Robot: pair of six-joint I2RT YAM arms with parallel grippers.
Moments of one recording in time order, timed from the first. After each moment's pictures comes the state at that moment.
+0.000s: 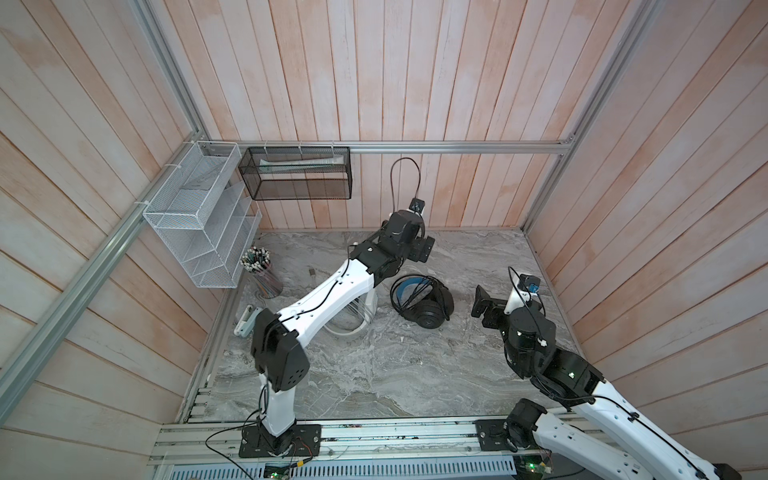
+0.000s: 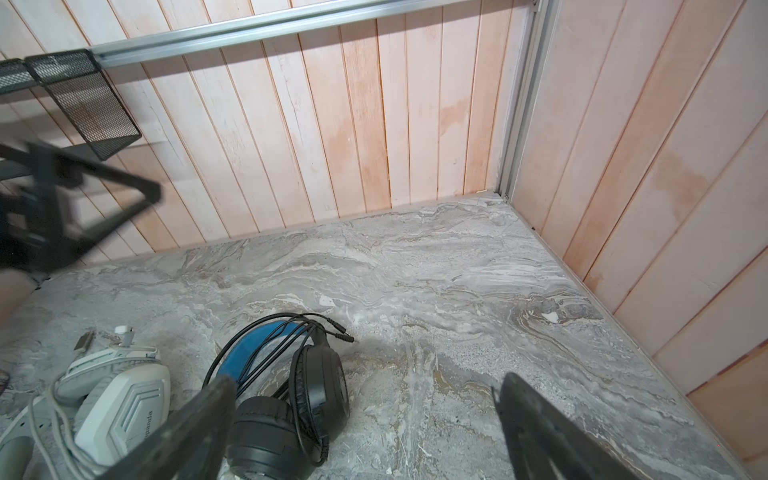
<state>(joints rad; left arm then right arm) -0.78 1.78 1.83 -0.40 -0.34 -0.03 0.77 0.67 0.76 -0.42 0.76 0.40</state>
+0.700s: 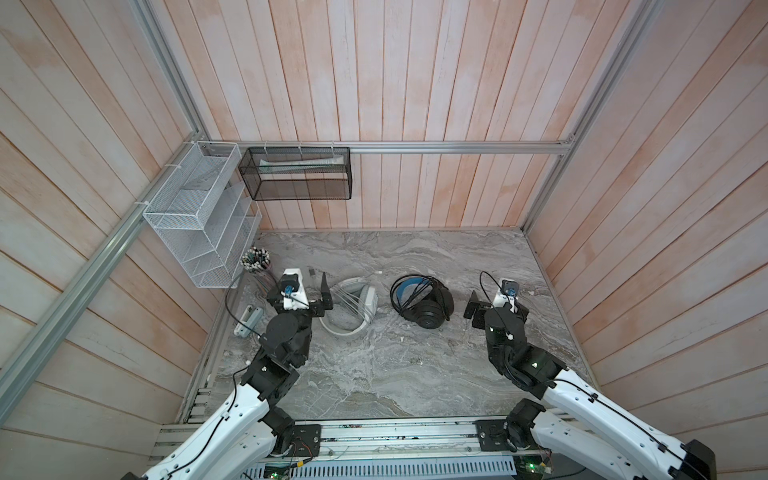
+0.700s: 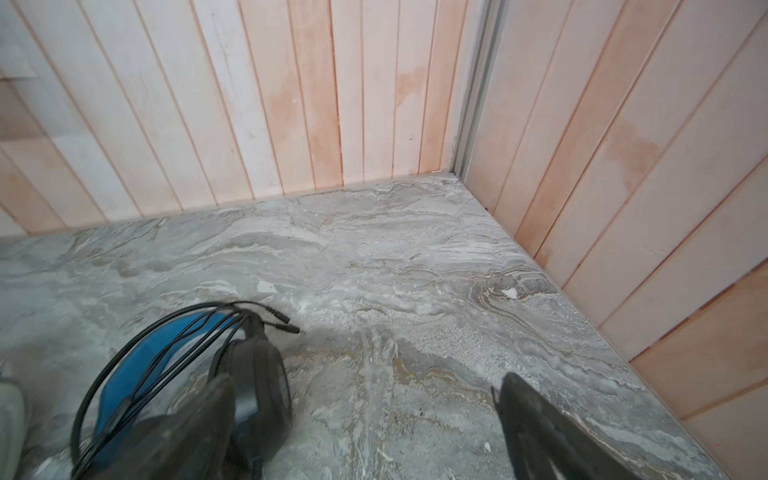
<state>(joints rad) -0.55 0.68 0.42 0.35 -0.61 0.04 0.65 0.82 0.56 -0.12 0.86 0.34</state>
